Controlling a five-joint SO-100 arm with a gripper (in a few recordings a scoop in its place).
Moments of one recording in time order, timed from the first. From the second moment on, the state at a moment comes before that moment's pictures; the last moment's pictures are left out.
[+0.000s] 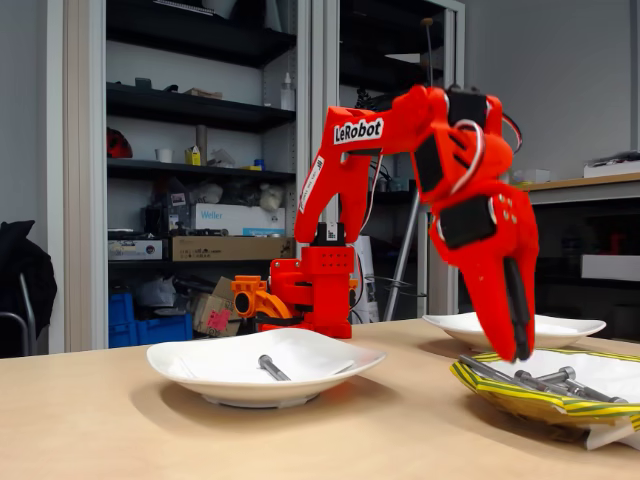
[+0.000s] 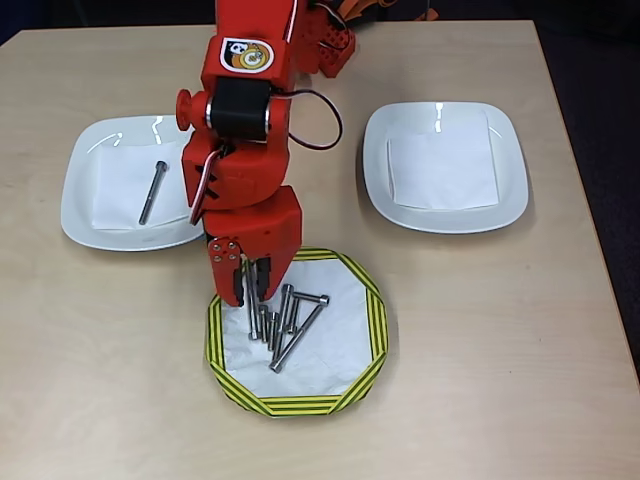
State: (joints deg) arm 5.1 61.3 65.6 66.7 62.5
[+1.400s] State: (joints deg) arm 9.4 59.8 52.7 81.8 56.4
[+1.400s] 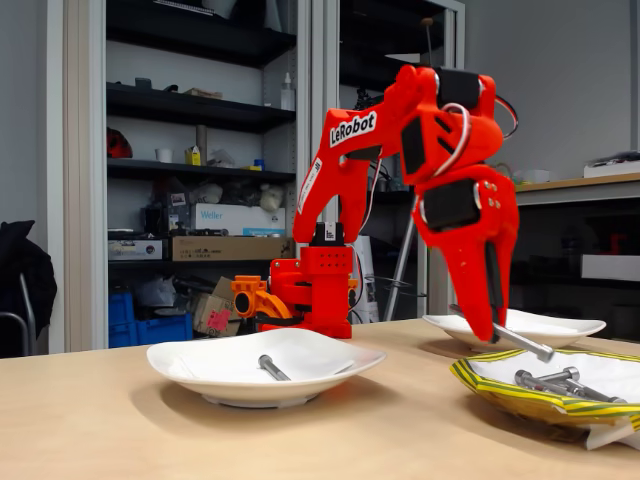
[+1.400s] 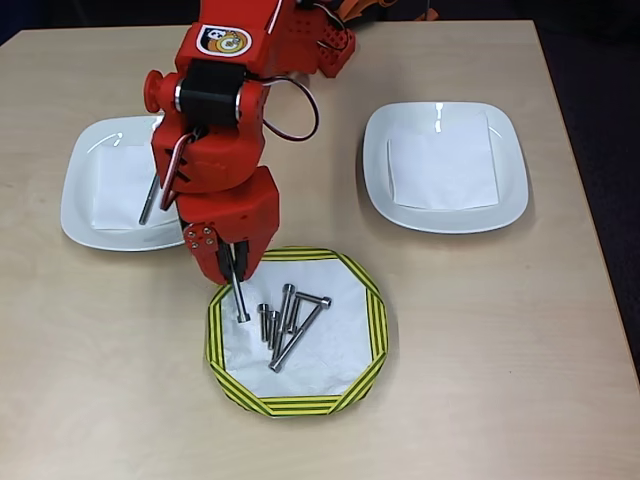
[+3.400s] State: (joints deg) arm 6.2 75.6 91.2 39.2 65.0
